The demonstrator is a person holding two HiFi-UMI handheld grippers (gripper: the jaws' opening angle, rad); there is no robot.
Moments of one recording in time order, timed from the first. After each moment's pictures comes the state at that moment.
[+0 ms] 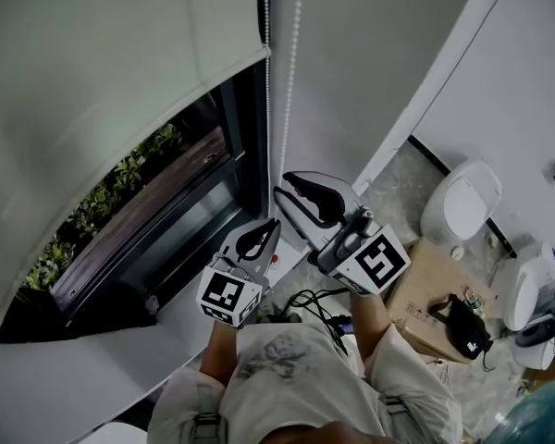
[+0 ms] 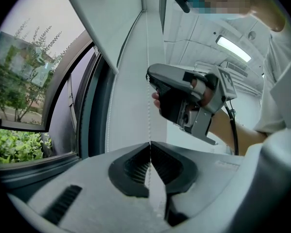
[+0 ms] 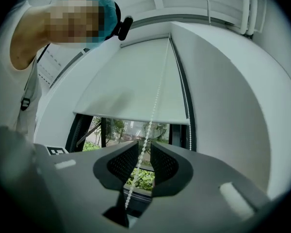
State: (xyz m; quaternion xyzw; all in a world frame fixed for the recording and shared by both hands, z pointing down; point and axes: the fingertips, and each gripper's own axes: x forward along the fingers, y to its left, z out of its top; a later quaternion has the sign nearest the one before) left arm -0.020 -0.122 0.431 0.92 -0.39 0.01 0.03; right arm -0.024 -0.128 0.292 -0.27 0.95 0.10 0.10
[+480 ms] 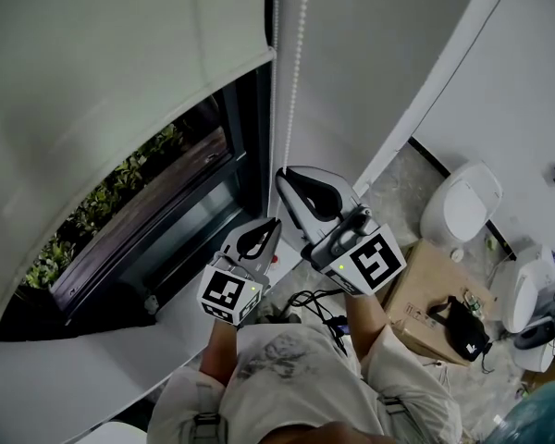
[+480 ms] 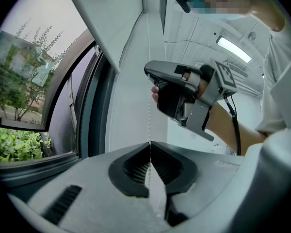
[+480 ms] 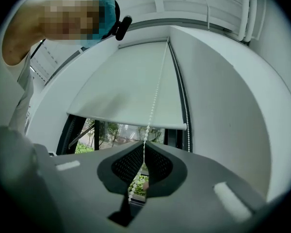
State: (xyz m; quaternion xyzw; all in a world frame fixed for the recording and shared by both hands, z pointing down) left arm -0.019 -0.124 0.431 0.92 -0.39 0.01 0.04; right arm -0.027 -0.136 0.276 -0.30 0.94 0.11 0.11
